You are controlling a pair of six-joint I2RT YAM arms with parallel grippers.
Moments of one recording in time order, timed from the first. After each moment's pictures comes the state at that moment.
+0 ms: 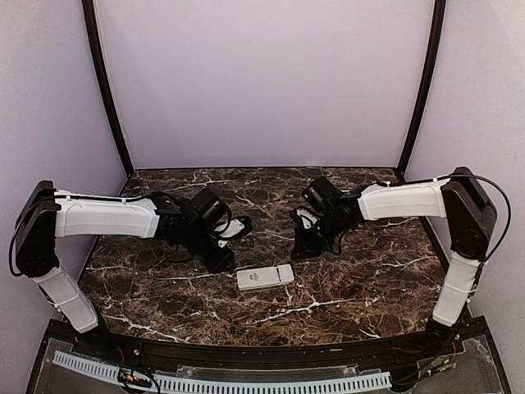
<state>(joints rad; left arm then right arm) -0.85 1.65 1.10 -0.54 0.14 -0.01 0.75 1.84 1.22 -0.51 -0.41 0.50</state>
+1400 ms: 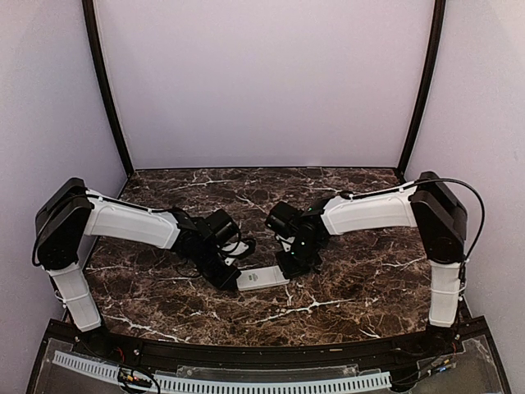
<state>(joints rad) -0.88 1.79 1.05 -0.51 0.23 -0.18 0.96 2.00 1.39 -0.76 0.00 0.53</state>
